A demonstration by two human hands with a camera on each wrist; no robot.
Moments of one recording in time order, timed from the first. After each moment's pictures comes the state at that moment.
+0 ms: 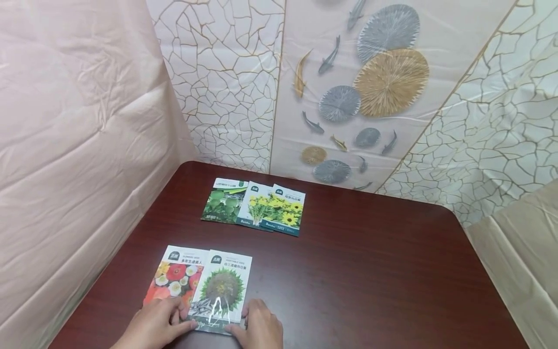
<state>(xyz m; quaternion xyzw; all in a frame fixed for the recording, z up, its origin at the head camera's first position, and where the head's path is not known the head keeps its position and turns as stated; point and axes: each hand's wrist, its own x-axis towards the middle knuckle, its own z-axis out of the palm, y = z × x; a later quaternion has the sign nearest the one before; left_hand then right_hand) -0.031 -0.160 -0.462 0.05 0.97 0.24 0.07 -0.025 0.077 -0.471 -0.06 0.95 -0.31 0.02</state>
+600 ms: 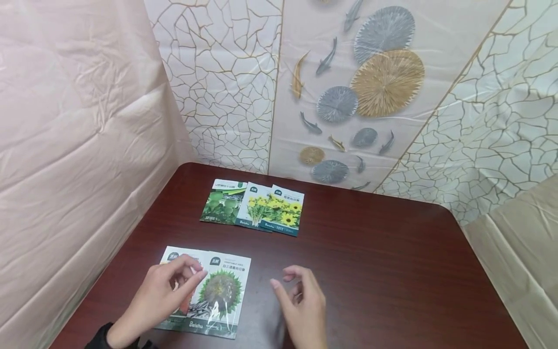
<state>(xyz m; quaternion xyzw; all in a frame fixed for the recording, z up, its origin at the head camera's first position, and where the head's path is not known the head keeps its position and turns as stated) -0.062 -0.138 -0.402 0.18 0.88 0.40 -0.18 -0.033 0.129 -0.403 0.01 0.84 -0.49 -0.23</state>
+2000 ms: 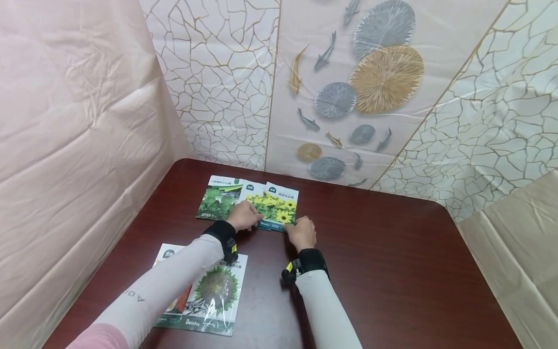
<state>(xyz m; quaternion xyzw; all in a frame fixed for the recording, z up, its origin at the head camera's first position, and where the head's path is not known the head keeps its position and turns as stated) -0.277 -0.026 -0.467 0.08 0.89 0.42 0.14 -0.229 0.169 -0.468 0.18 0.91 -0.38 0.05</state>
